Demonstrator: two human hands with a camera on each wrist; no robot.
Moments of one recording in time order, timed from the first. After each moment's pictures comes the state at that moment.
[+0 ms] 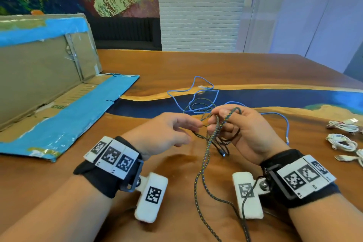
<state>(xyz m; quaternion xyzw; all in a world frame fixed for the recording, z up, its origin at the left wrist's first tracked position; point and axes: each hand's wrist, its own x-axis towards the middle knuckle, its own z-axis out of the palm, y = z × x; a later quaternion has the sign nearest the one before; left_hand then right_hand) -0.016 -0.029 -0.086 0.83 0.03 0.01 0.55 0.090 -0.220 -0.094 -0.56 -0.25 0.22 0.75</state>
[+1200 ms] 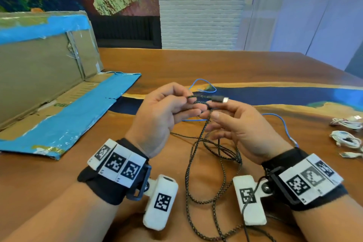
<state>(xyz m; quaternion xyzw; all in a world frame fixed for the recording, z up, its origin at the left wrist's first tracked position) -0.031 -0.044 -0.066 0.59 -0.07 0.23 0.77 0.075 -0.213 -0.090 -0.62 -0.30 0.21 0.69</state>
